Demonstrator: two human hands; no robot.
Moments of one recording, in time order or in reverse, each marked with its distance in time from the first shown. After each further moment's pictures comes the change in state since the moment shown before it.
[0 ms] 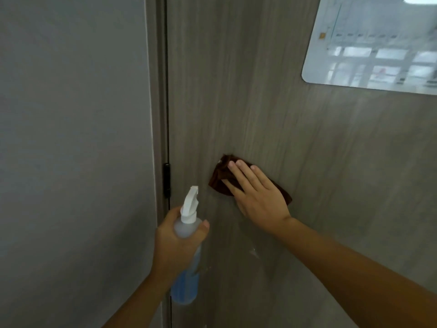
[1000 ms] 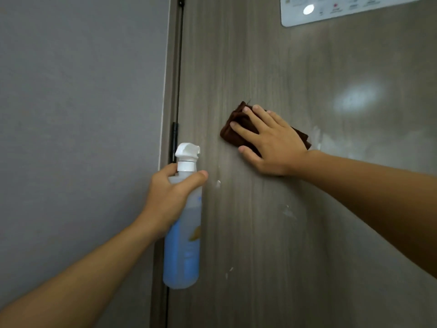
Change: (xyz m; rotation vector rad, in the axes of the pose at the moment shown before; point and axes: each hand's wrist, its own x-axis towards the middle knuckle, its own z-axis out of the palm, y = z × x) left_hand 0.021 -0.140 -0.030 -0.152 -0.145 0.414; right_hand -0.024 -0.051 0.023 -0.052 0.136 0.219
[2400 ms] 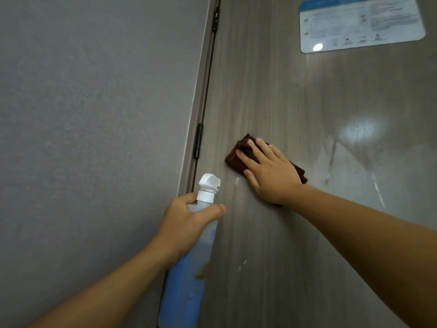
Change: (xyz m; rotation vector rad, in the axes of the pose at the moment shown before) left_hand -0.073 -0.032 -0.025 0.058 -0.057 -0.002; right_hand -0.028 -0.078 0.011 0.011 -0.097 0.057
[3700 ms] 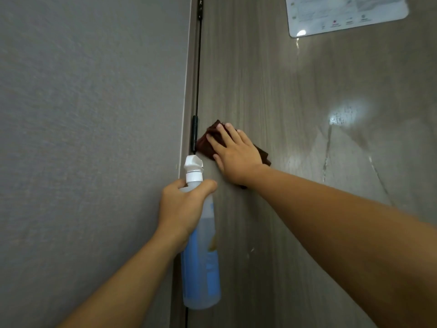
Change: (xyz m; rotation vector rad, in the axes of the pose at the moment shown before) left_hand 0.013 -0.002 -0.005 -0.113 0.194 -0.097; right_hand 0.055 -0.064 0.014 0.001 0.045 0.080
